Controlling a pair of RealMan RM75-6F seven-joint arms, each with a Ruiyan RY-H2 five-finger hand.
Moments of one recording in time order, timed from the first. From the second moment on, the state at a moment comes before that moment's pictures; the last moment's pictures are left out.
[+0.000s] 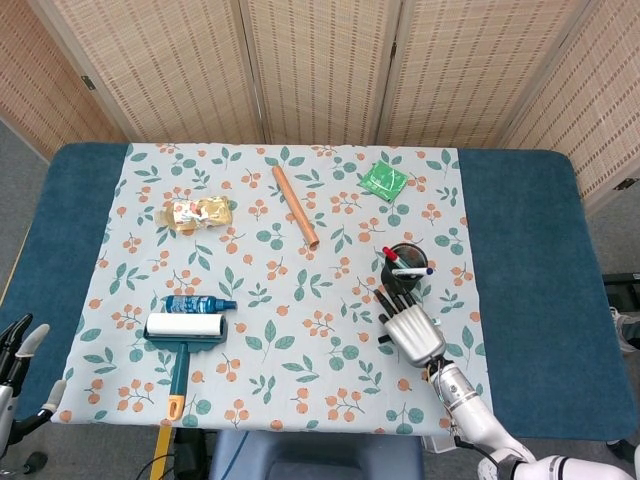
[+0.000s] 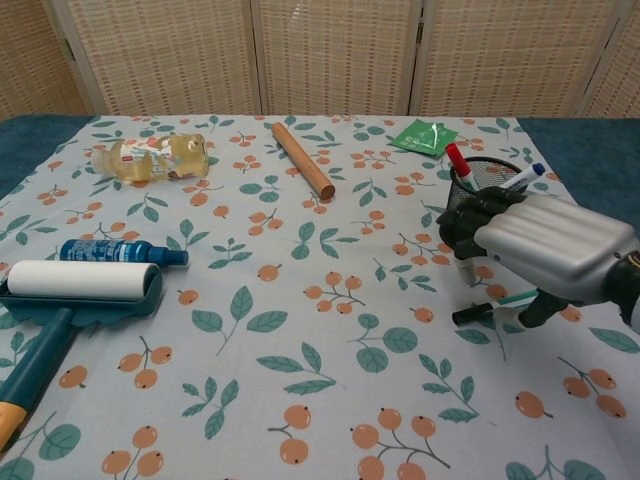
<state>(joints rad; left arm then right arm) 0.06 -1.03 0.03 -1.72 1.78 1.76 0.02 0.46 -1.56 0.09 -1.58 -1.35 1.02 -0.85</state>
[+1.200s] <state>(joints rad) 0.07 -1.04 0.02 -1.67 1.82 1.82 -0.01 0.52 -1.59 0.05 -1.55 -1.25 1.08 -0.91</state>
